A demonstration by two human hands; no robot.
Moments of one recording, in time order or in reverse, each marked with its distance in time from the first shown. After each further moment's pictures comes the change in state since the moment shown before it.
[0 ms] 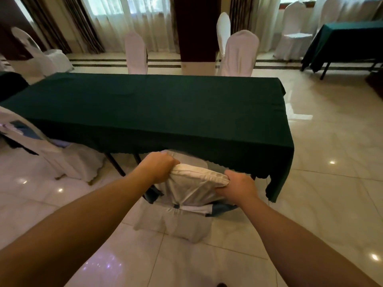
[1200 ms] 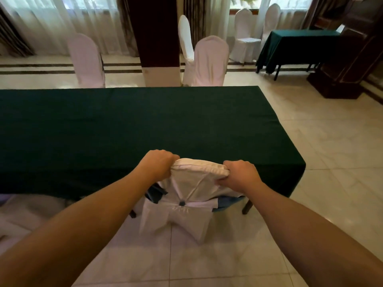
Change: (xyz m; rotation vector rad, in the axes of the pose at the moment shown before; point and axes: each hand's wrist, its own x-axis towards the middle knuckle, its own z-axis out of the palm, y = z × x) left_hand 0.187 -0.218 0.011 -0.058 0.090 0.232; right_hand 0.225 -0.118 -0.029 -0.178 0.006 0.068
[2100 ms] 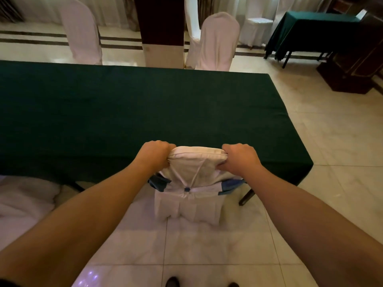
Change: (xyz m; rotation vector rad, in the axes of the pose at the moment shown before) left_hand 0.032 -0.028 0.035 -0.093 -0.035 -0.129; right_hand 0.063 -0.006 -0.009 -0.131 0.021 -0.085
